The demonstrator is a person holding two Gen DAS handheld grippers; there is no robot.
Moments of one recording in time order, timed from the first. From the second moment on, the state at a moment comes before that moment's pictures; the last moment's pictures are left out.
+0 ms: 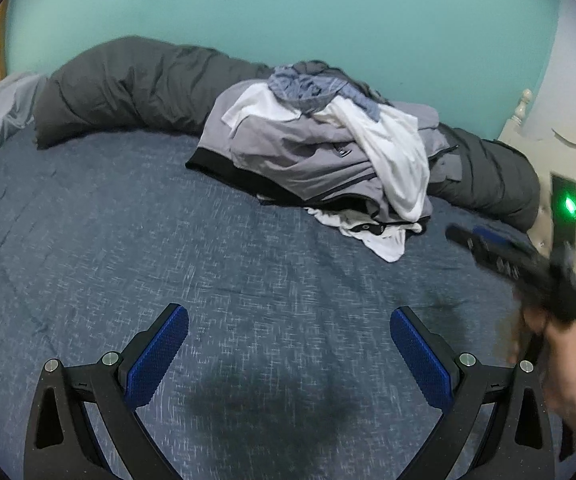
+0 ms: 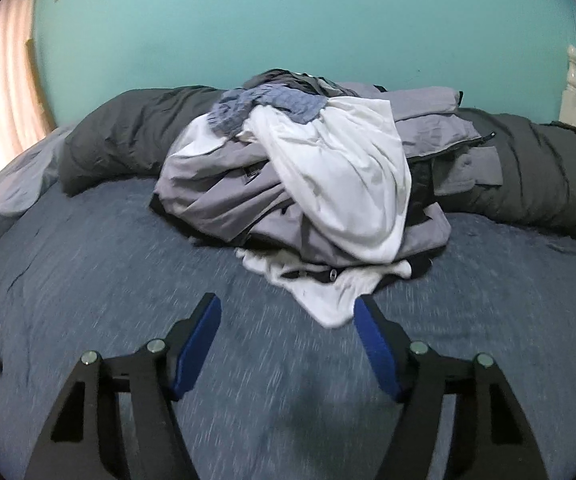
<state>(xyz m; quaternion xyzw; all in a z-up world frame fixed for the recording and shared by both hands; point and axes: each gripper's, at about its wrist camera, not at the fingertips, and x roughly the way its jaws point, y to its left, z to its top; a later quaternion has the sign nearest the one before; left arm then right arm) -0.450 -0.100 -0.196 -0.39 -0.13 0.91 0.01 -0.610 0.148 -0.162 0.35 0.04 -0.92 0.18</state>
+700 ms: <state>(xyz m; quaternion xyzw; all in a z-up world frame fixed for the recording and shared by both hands) -0.499 -0.147 -0.253 -0.42 -0.16 0.89 0.00 -0.750 0.103 -0.202 0.35 0.09 -0.93 0.11</state>
